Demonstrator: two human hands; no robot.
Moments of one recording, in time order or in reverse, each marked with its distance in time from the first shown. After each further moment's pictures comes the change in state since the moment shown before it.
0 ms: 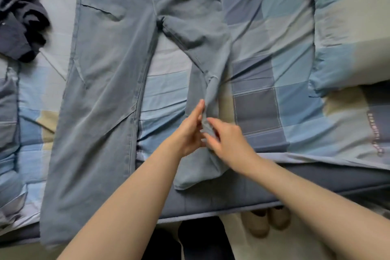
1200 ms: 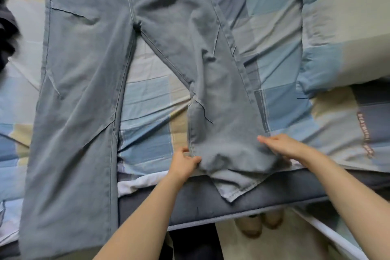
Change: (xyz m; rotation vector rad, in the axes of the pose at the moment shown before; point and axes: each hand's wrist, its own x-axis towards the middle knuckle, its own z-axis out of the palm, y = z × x) left_hand 0.043 -0.081 0.016 0.361 0.390 0.022; right_hand -0.012 0.173 -0.101 -0.006 -0.329 0.839
